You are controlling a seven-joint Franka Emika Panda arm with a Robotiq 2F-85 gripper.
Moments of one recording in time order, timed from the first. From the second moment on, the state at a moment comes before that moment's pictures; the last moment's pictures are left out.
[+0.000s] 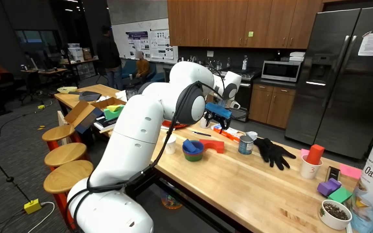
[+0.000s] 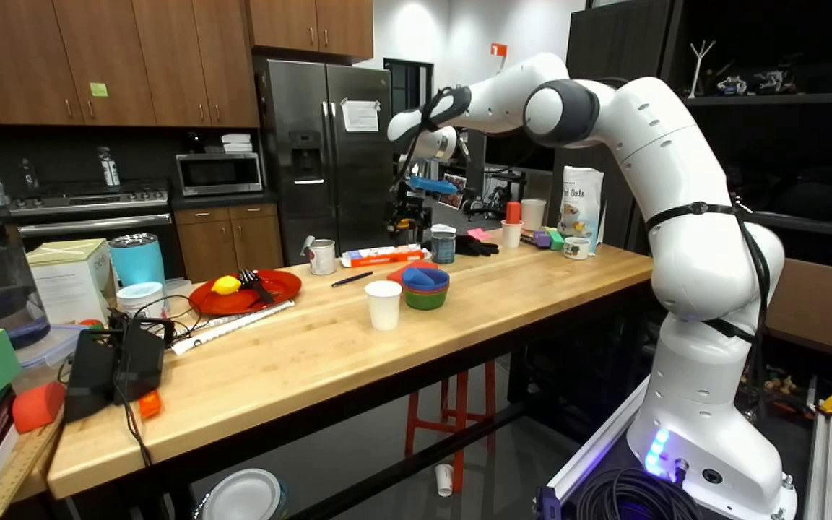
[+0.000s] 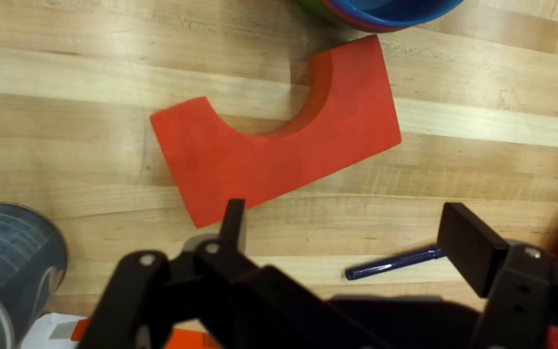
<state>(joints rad) -0.10 0.62 0.01 -1.29 0.24 1.79 -0.08</state>
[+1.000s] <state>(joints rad) -0.06 0.69 0.01 -1.30 0.22 1.71 -0.01</state>
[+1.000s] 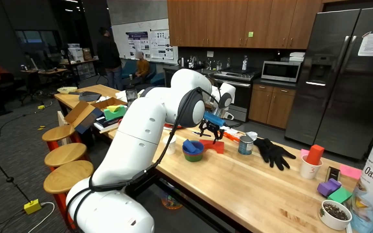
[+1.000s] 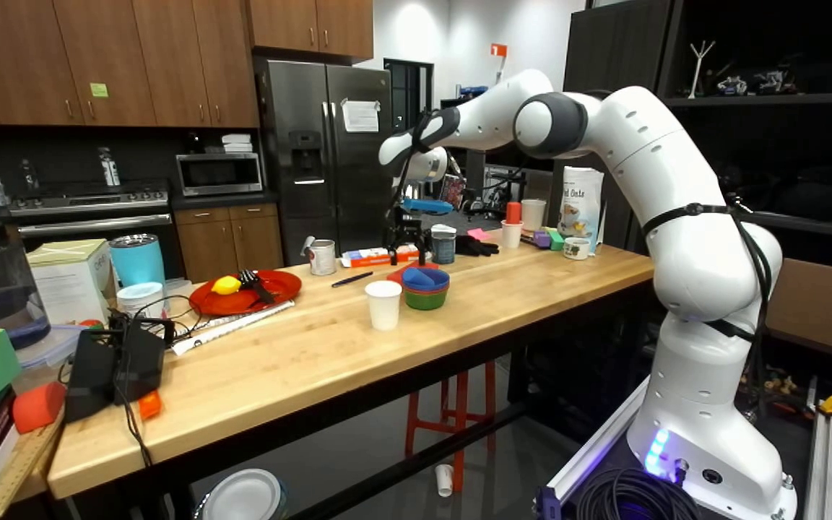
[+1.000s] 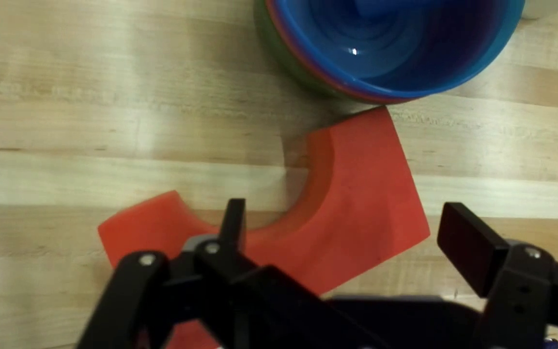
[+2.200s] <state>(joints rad) -0.05 0.75 0.02 -1.23 0.23 1.64 0.01</state>
